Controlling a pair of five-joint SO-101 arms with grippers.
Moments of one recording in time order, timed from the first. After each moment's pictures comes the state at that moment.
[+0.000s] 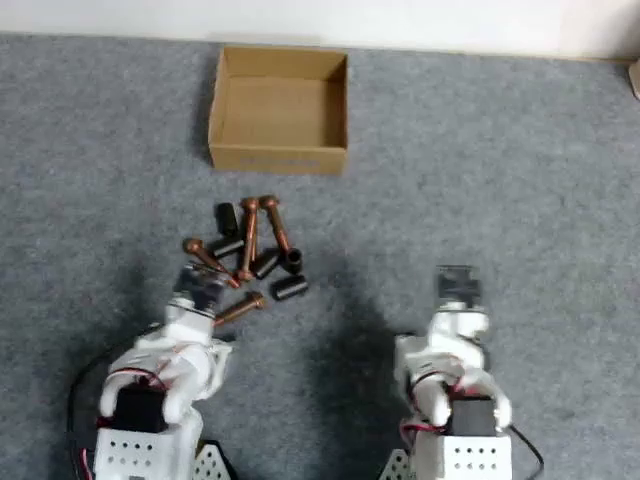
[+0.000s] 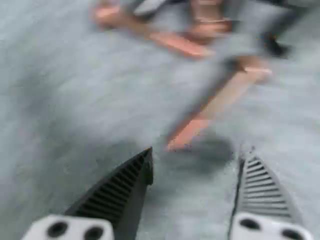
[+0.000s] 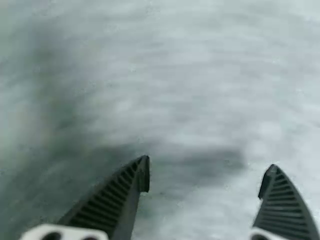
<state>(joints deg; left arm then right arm) -15.3 -104.2 96.0 75.9 -6.5 9.3 -104.6 95.8 71.3 0.6</state>
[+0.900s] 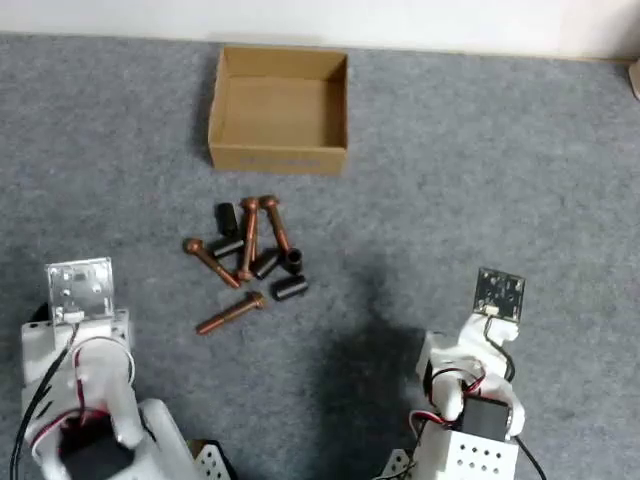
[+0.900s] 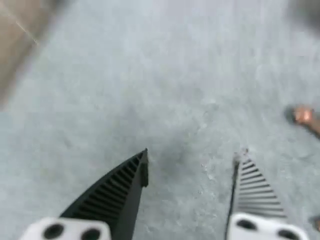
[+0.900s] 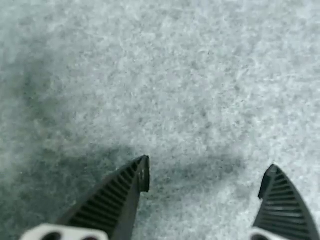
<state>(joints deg) -35.6 -104.4 69.1 74.2 -20.2 9.8 -104.6 95.8 71.3 0.6</state>
